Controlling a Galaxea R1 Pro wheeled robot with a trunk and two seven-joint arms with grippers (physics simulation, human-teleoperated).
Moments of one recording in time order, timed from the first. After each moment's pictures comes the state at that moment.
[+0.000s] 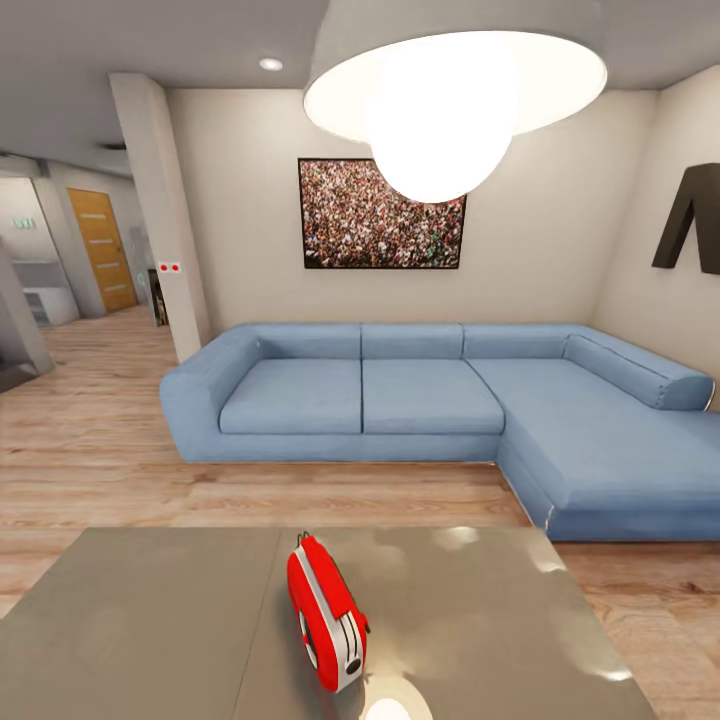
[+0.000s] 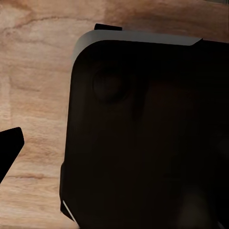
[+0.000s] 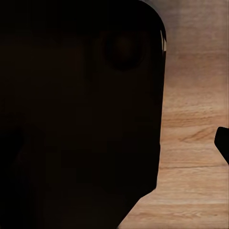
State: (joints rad) left arm 0.00 0.00 0.01 -0.07 0.13 -0.04 0.00; right arm 0.00 0.00 -0.01 0.00 0.00 -0.04 -0.01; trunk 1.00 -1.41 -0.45
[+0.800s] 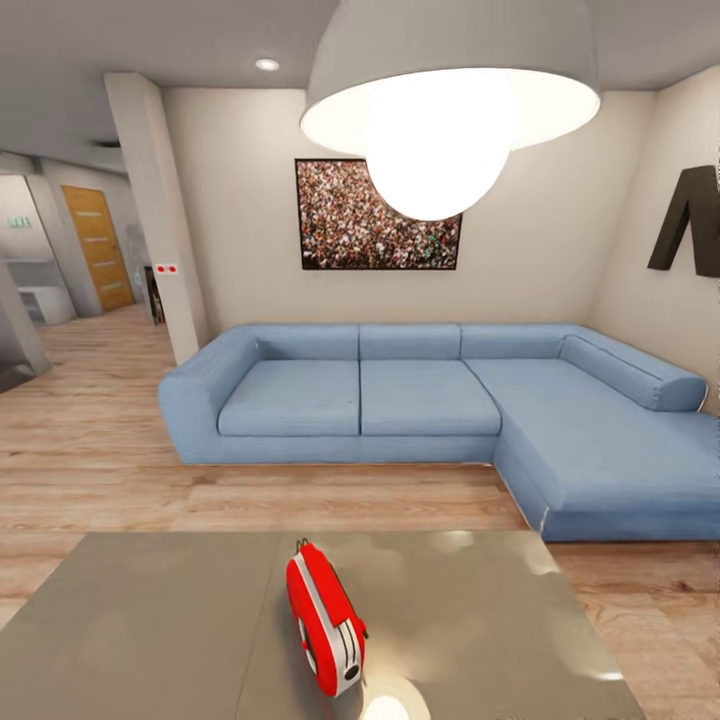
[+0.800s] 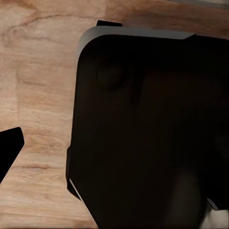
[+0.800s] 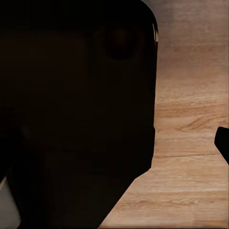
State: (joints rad) left arm 0.00 0.00 0.01 -0.07 0.13 -0.04 0.00; right arm 0.00 0.00 -0.01 0.00 -0.01 -0.04 -0.01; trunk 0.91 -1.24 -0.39
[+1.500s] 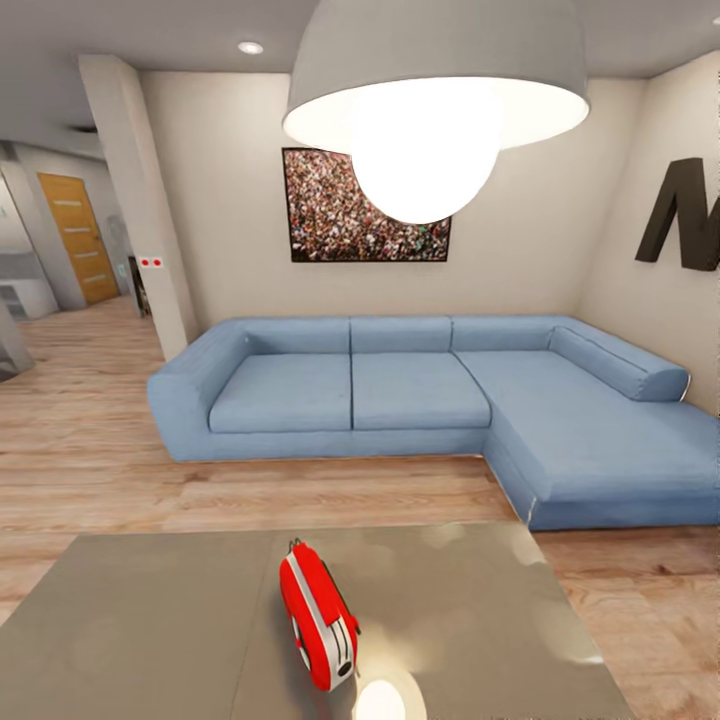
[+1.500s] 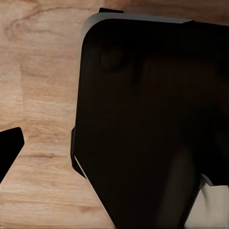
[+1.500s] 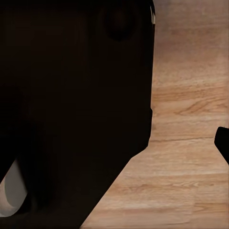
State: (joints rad) left arm 0.00 0.00 0.01 -0.07 0.13 -0.04 0.00; right arm 0.00 0.00 0.00 0.00 -0.01 -0.04 -0.01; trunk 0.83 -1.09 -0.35
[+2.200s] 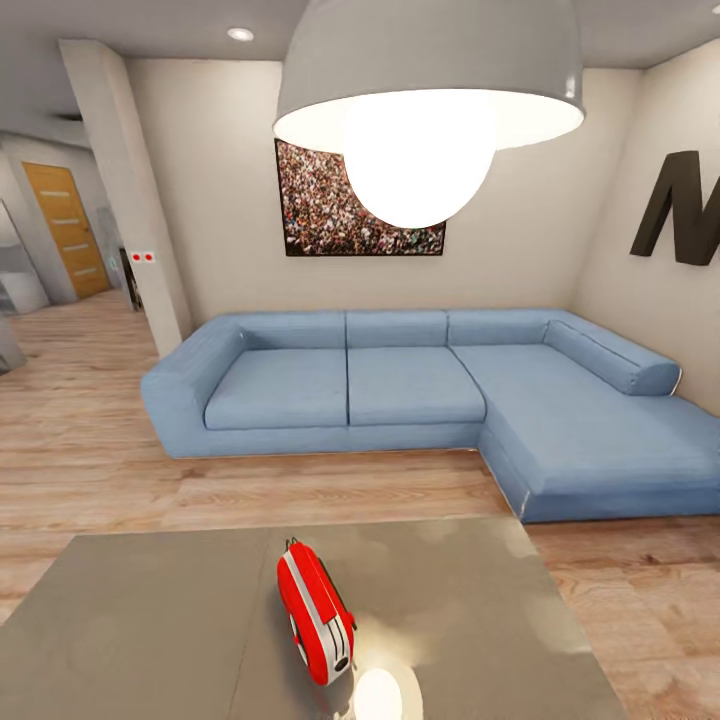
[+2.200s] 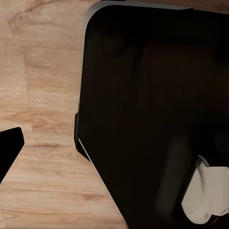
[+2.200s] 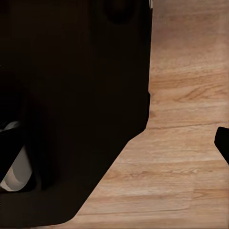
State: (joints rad) left arm 0.00 0.00 0.01 -0.07 0.13 -0.04 0.00; right arm 0.00 0.00 -0.01 0.00 -0.01 -0.04 -0.01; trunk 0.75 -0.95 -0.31
